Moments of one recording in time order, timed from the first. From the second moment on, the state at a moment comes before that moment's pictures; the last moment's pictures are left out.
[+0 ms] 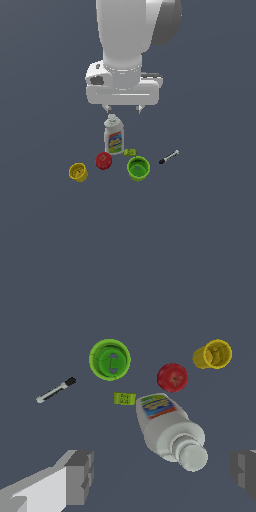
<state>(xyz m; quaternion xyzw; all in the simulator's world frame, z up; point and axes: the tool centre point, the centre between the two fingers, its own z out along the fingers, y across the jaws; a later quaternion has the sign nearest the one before) -0.005 -0.014 0.311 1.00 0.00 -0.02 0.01</state>
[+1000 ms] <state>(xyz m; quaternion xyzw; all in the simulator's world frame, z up) 0.002 -0.012 0.310 1.00 -0.04 -0.03 0.01</state>
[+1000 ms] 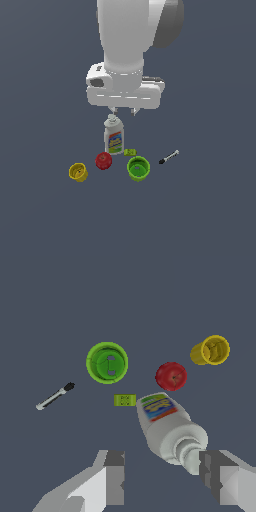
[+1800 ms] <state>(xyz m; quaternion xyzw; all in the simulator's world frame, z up) 0.052 0.000 0.276 0.98 -0.18 -0.06 0.04</state>
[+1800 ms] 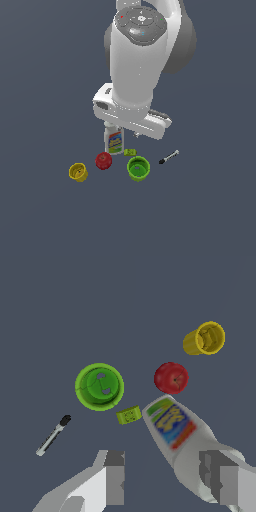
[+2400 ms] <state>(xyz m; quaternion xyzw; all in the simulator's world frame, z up) 0.089 0.013 0.235 0.94 -0.31 -0.08 0.09</state>
